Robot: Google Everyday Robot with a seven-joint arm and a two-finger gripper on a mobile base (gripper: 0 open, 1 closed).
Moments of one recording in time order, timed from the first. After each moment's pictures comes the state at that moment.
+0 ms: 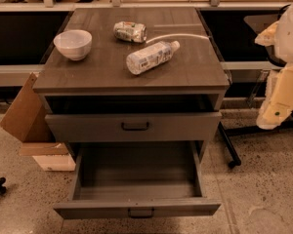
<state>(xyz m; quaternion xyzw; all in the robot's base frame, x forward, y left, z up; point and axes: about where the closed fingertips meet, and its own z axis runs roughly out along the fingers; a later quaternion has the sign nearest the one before) 0.438 -0.217 0.976 -0.60 0.78 -0.03 0.16</state>
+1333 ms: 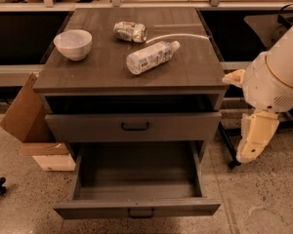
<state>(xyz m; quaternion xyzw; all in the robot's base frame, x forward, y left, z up) 0.429 -0.189 0.888 -0.67 0.72 0.02 0.16</state>
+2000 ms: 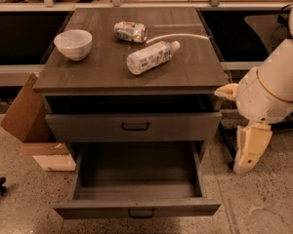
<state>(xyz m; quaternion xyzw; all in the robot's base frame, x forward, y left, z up) 0.422 -0.182 0.859 -0.69 0.70 0.06 0.14</state>
